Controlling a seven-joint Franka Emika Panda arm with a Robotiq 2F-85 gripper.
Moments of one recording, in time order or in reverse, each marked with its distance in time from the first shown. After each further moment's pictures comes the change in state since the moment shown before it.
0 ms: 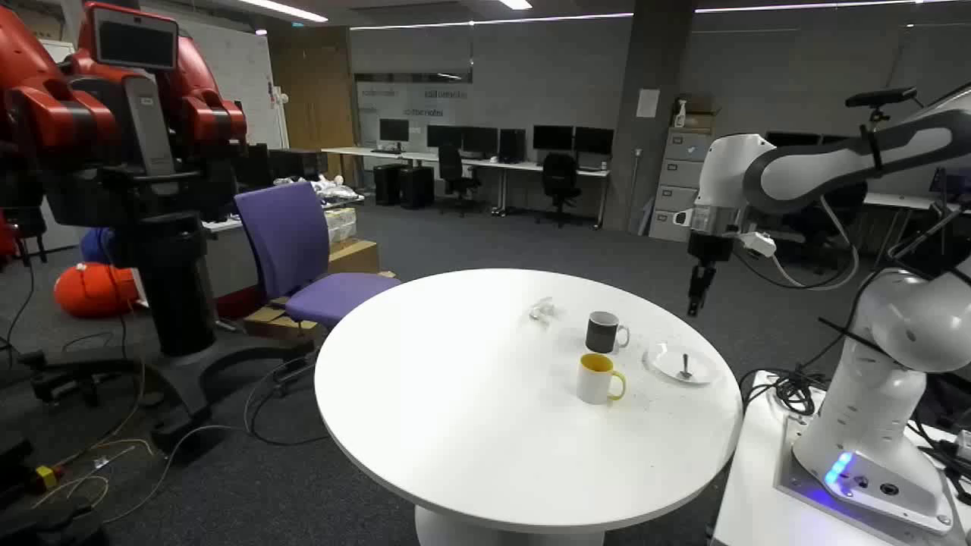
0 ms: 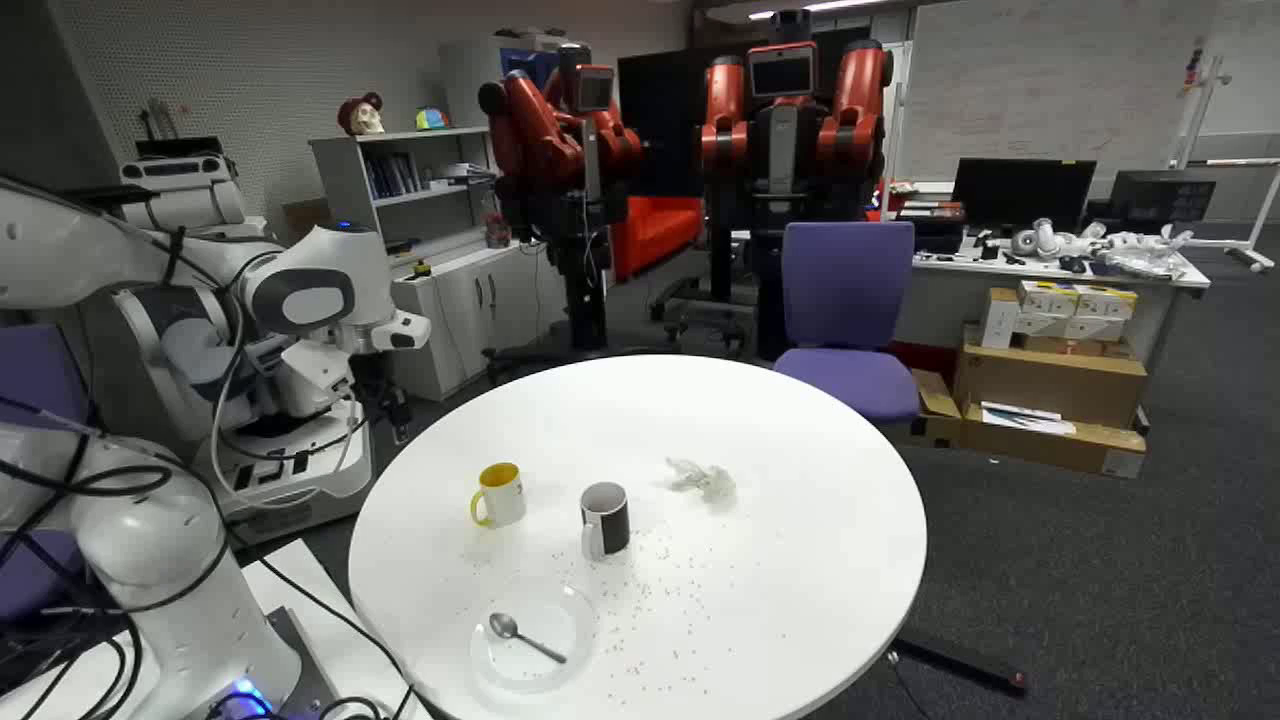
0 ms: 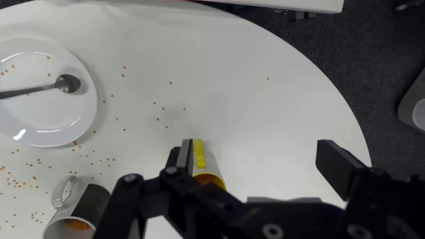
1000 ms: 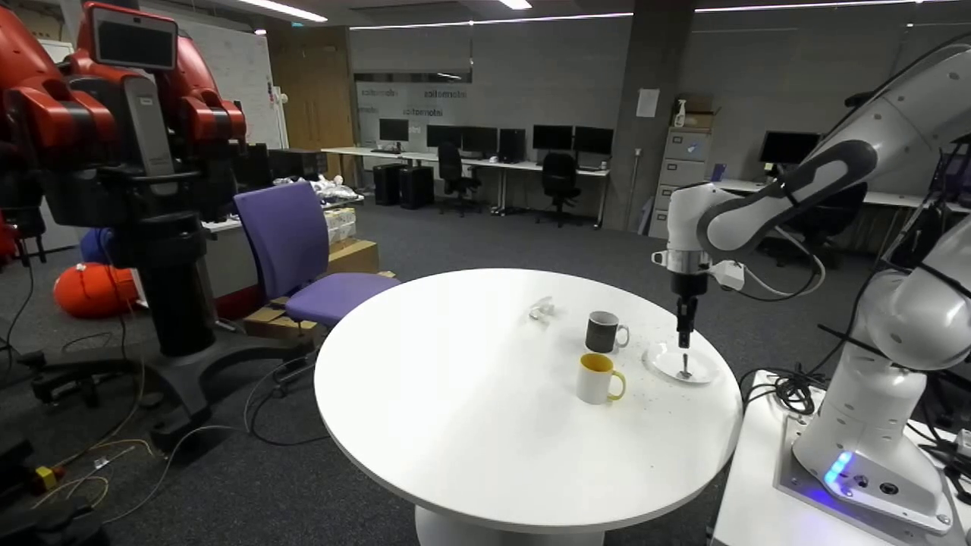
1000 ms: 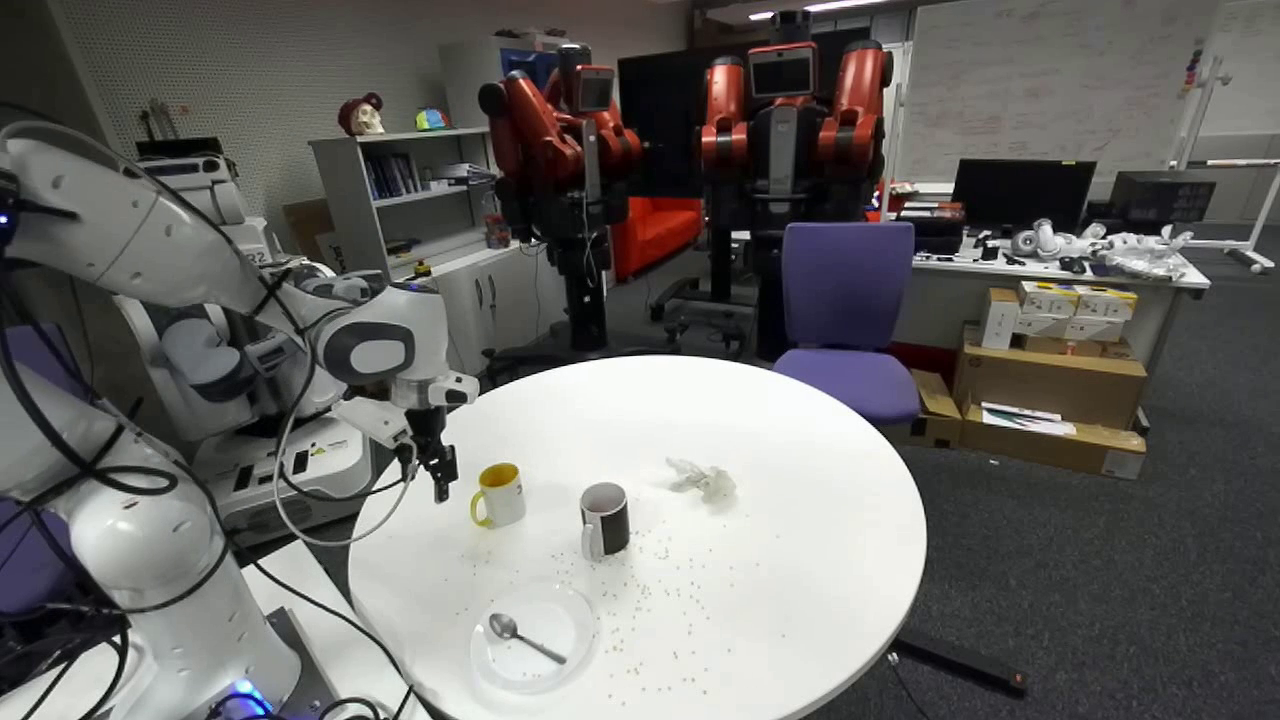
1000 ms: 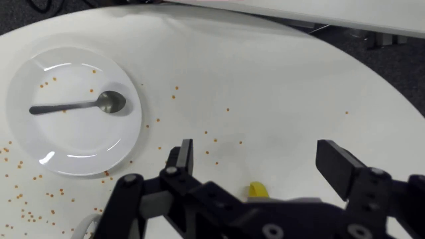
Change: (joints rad) arm -0.080 0.354 -0.046 0.001 -0.164 0.196 -0.109
